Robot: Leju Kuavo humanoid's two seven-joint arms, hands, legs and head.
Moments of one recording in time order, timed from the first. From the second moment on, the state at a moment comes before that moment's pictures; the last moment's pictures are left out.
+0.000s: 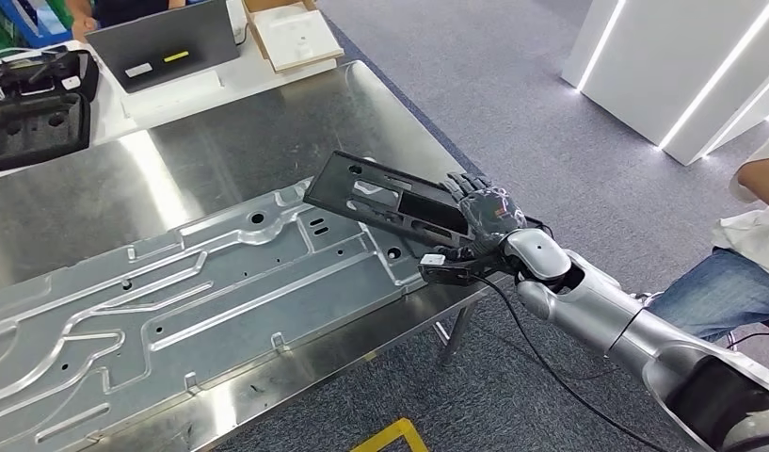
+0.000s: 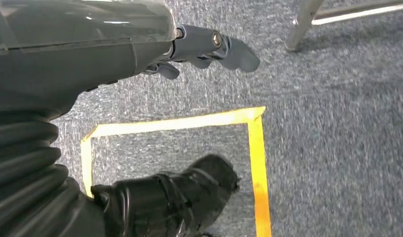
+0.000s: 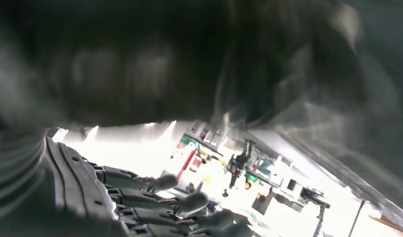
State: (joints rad) left arm -0.11 0.16 -1.00 -0.25 0.99 0.21 -0.30; right arm -0.30 -0.67 0.48 -1.53 0.90 -0.06 0.27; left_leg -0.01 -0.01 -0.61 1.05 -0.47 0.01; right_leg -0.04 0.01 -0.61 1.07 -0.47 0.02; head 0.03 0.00
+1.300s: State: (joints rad) left arm -0.10 0.14 -1.00 -0.25 1.03 0.40 -0.23; right arm -0.24 -0.58 0.34 -1.95 0.27 -0.31 0.15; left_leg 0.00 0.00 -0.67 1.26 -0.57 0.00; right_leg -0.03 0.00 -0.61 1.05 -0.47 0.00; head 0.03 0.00
